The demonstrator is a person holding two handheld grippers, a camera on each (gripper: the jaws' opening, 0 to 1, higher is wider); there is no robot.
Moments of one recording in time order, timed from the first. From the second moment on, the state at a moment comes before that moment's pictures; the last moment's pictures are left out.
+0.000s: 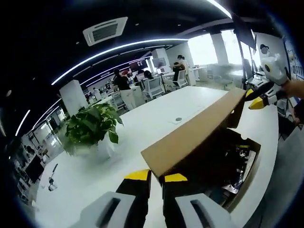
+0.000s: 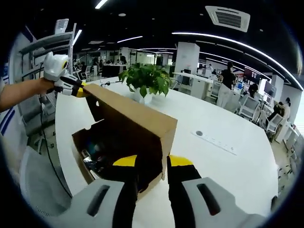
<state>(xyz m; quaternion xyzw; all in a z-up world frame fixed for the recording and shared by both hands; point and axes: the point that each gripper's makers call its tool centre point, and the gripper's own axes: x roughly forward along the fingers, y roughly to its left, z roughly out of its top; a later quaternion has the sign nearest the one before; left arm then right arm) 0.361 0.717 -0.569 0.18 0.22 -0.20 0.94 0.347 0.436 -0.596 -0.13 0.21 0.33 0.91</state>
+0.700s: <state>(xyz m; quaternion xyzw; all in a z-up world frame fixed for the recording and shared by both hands) 0.384 0.721 -0.565 0.15 0.21 -0.20 0.95 0.375 0.424 -0.655 -0.16 0.25 0.31 0.90</state>
